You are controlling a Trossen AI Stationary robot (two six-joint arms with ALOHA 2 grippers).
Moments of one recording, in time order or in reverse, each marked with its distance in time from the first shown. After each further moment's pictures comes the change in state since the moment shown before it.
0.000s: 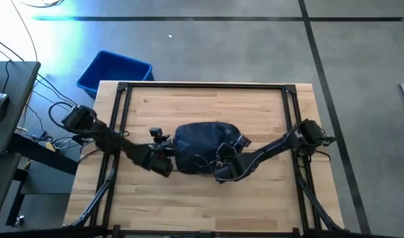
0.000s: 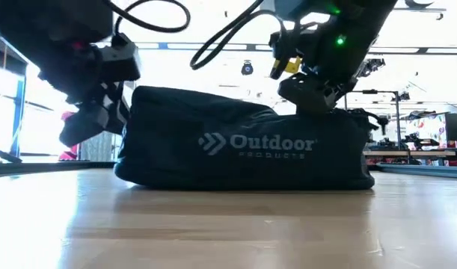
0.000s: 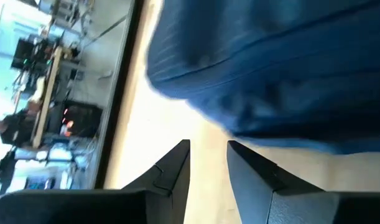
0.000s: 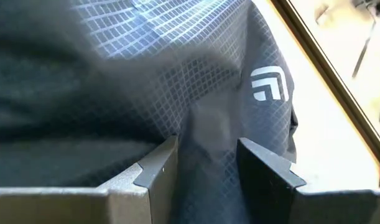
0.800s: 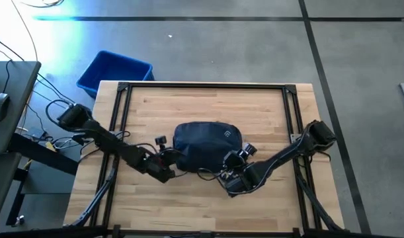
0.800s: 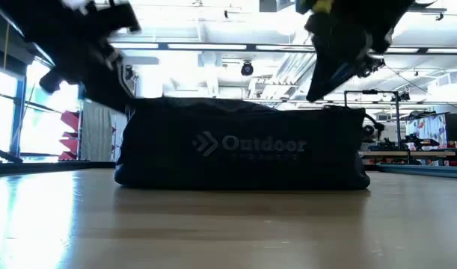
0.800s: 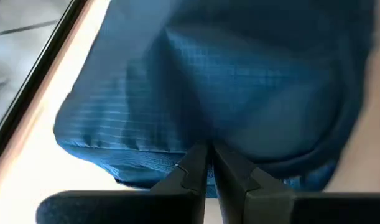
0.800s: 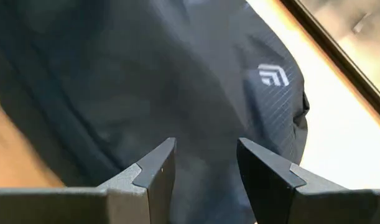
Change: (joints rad) left arm -0.062 -0.046 0.011 0.258 0.231 -0.058; right arm 0.130 -0.095 -0.014 -0.007 0.007 0.105
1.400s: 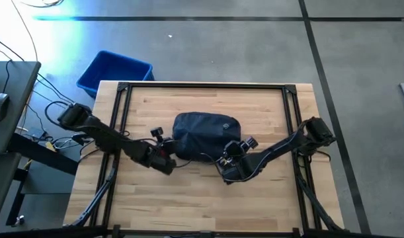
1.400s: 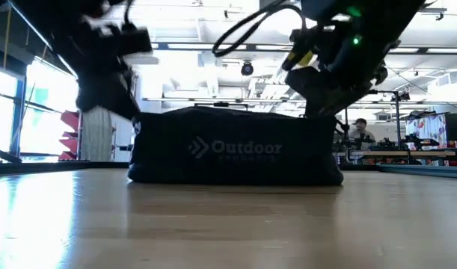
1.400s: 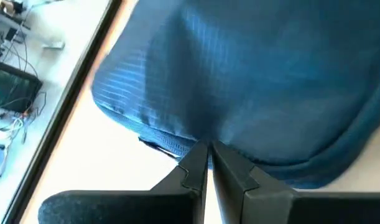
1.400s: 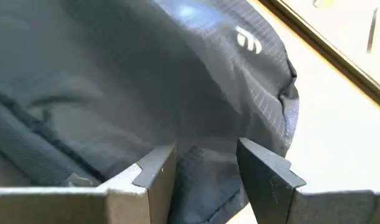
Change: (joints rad) left arm 0.064 -0.029 0.069 -0.242 -0.076 -0.094; right arm -0.098 0.000 -0.104 0.053 0.060 0.110
